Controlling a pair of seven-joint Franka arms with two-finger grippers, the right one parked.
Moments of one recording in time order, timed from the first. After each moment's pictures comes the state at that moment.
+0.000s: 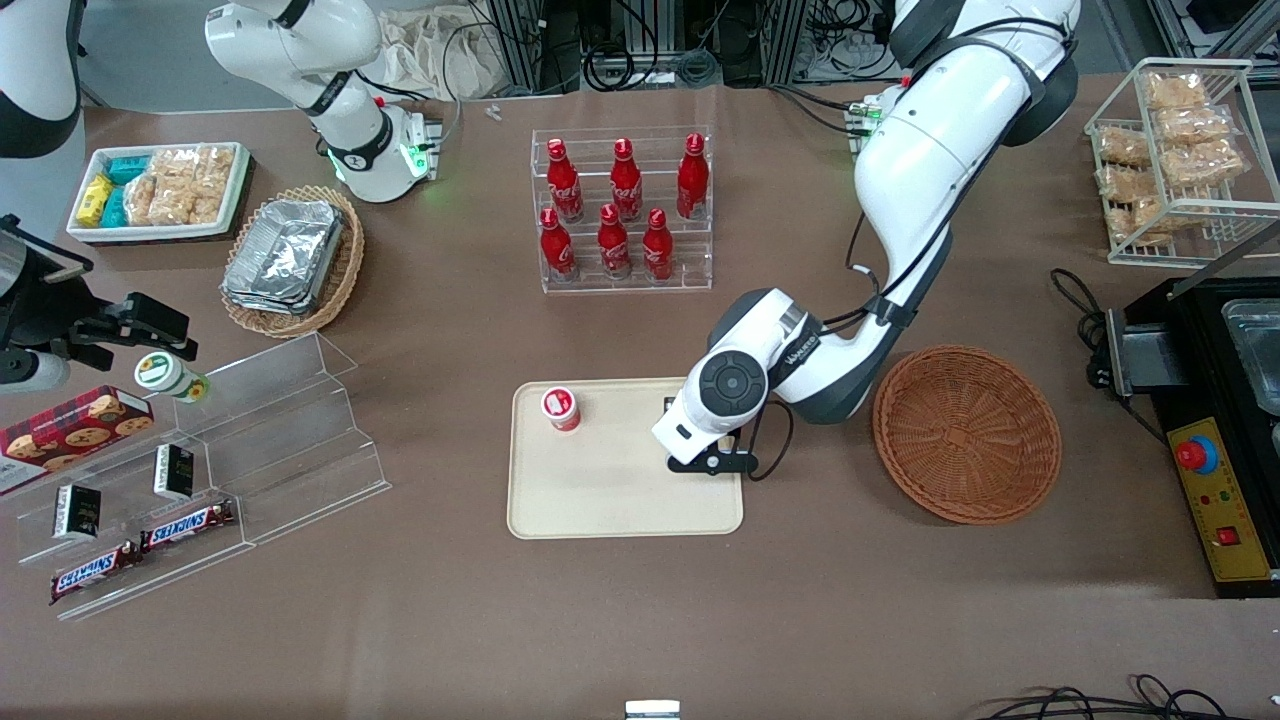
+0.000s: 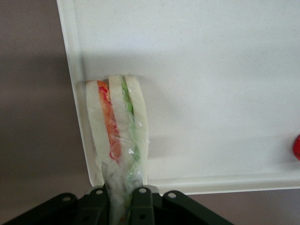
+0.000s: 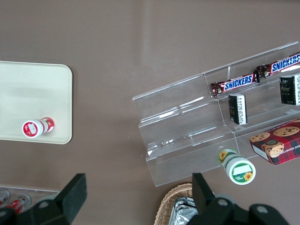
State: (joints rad) arm -0.32 0.86 -0.43 -1.32 0.17 1.99 -0.71
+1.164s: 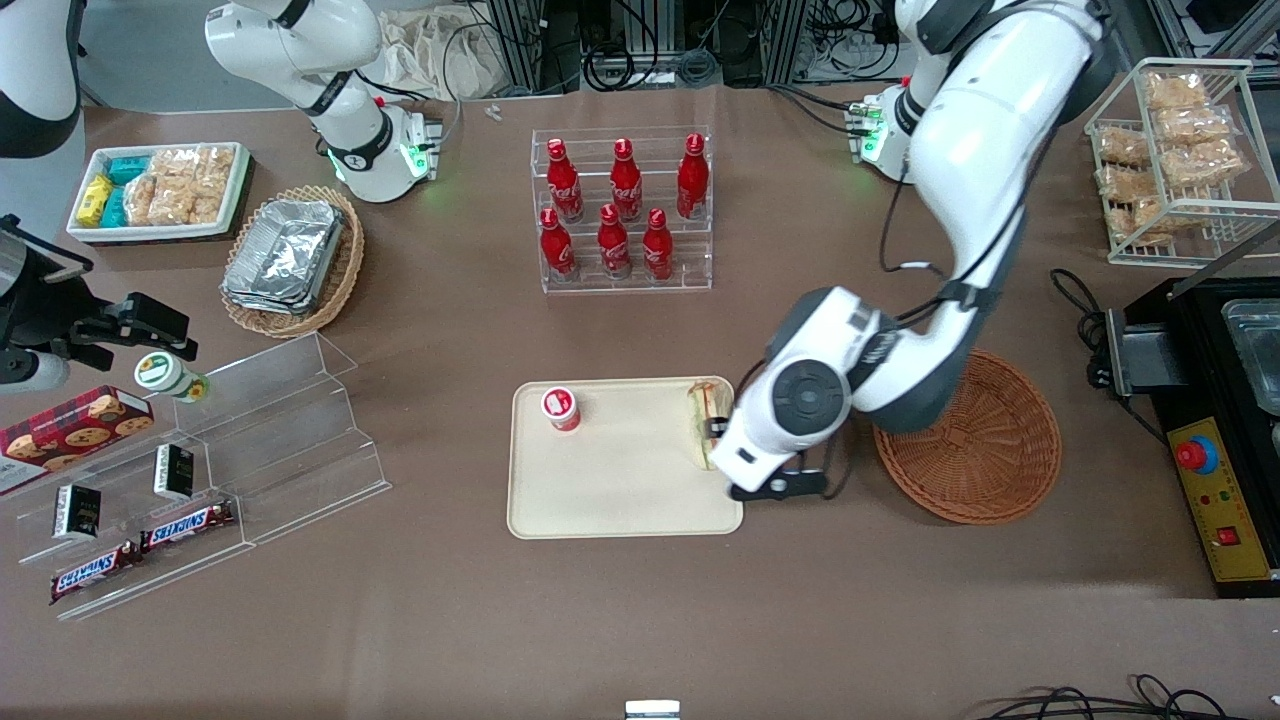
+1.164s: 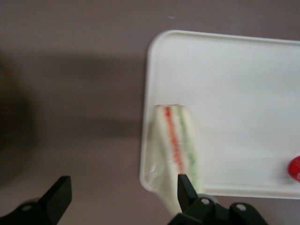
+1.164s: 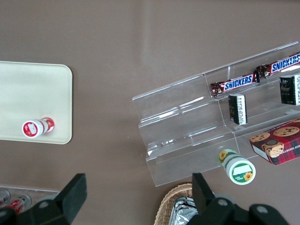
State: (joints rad) arm -0.20 0.74 -0.42 -1.26 0.17 1.80 -0.71
